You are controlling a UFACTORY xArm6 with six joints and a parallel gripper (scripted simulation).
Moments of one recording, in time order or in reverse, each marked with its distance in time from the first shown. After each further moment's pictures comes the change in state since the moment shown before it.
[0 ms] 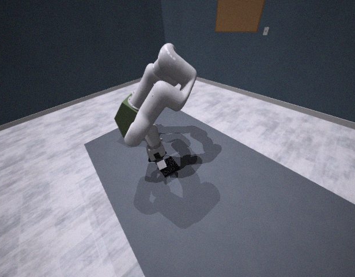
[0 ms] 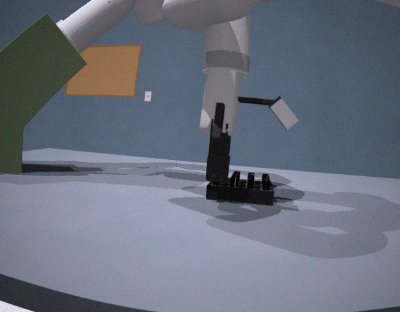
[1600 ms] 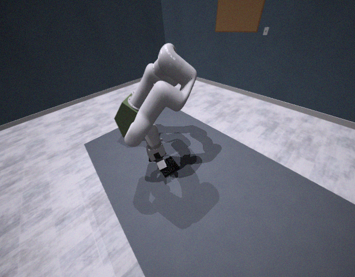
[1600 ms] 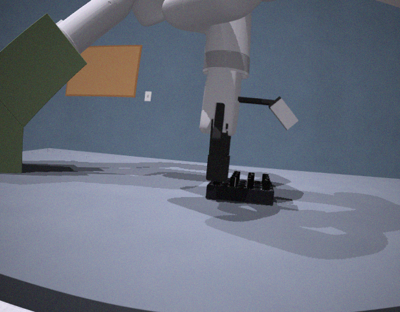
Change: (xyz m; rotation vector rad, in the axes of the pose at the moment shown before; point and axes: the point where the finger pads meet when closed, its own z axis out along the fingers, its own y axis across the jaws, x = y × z) arm 0.000 0.000 0.000 0.000 0.000 0.000
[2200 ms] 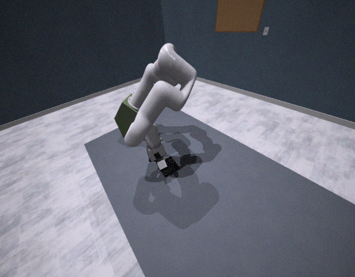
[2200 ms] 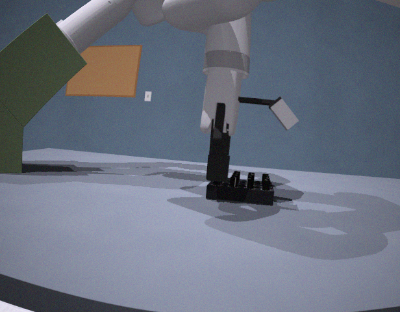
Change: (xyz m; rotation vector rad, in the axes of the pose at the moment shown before) arm 0.000 0.000 0.000 0.000 0.000 -0.022
